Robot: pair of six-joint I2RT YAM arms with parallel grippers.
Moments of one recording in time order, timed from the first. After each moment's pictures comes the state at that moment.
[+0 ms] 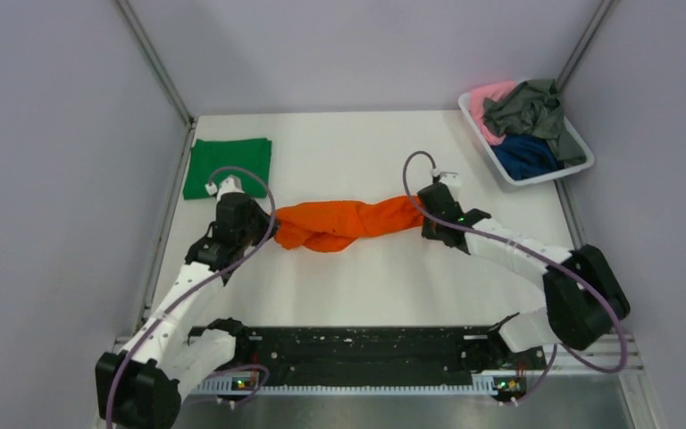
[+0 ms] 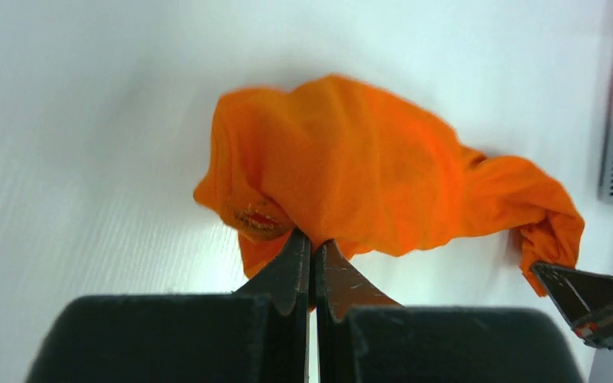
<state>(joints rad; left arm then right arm) -0.26 0.98 0.65 -0.33 -0.05 -0.80 0.57 1.48 0.80 -0.28 0.38 0.55</state>
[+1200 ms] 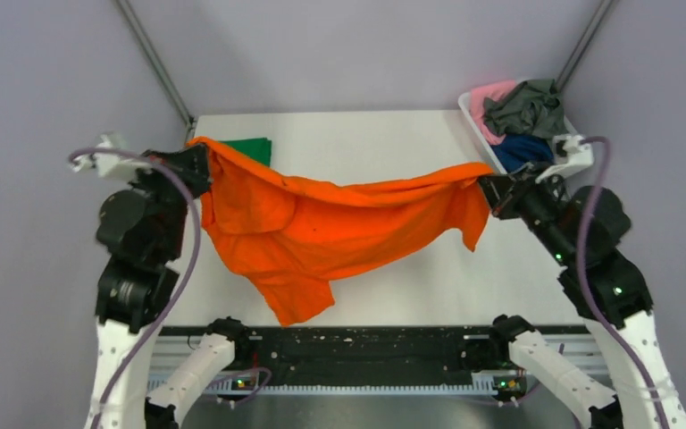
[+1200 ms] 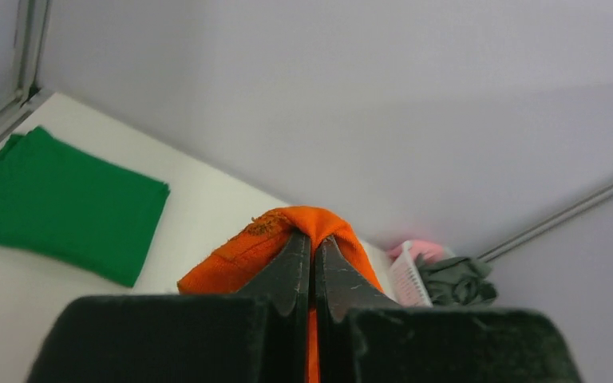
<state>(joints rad) -0.26 0.68 1.37 -0.49 -0.29 -0.63 0.40 0.66 1.26 -0.59 0.02 0.41</state>
